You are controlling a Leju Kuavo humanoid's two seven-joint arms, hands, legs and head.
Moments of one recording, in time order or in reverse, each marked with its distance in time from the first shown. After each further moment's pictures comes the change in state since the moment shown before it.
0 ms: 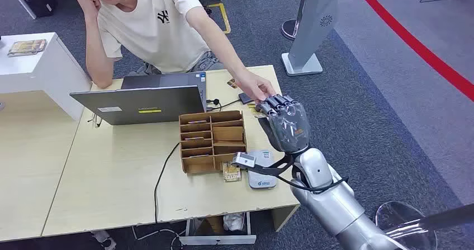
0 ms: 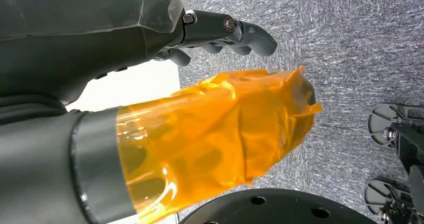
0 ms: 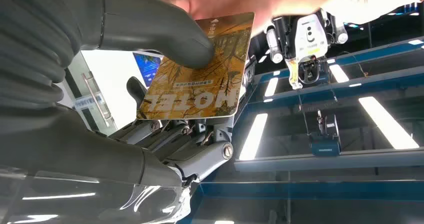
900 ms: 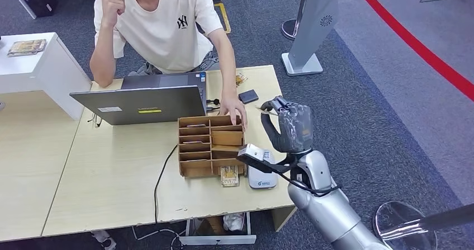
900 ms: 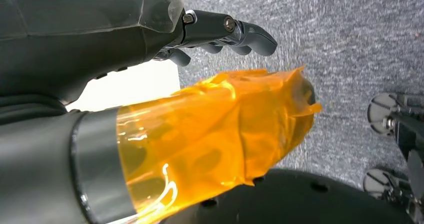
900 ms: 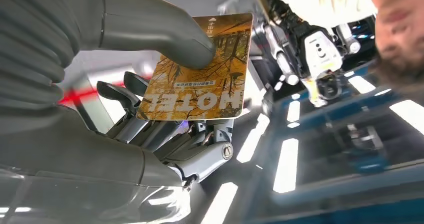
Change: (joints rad) left arm 0.001 -0.025 0.000 -0.001 0.021 0.000 -0.006; right arm 0.070 0.070 -0.068 -0.059 -0.255 0.023 -0.079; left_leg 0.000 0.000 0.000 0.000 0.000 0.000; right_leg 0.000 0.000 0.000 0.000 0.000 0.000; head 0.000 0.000
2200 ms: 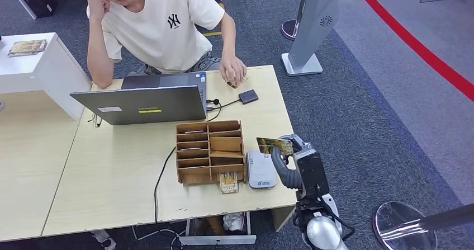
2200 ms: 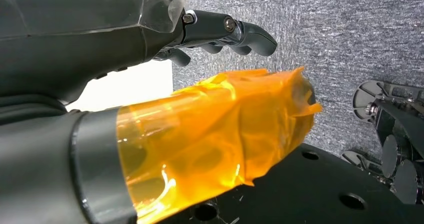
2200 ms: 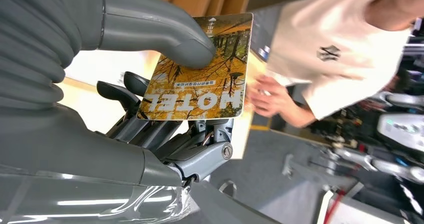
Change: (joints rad) left arm 0.001 -0.066 0.080 -0.039 0.085 0.048 -0.031; right arm 0.358 0.128 -0.153 -0.294 -0.786 0.364 -0.004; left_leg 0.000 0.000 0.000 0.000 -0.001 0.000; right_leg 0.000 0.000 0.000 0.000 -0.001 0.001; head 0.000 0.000
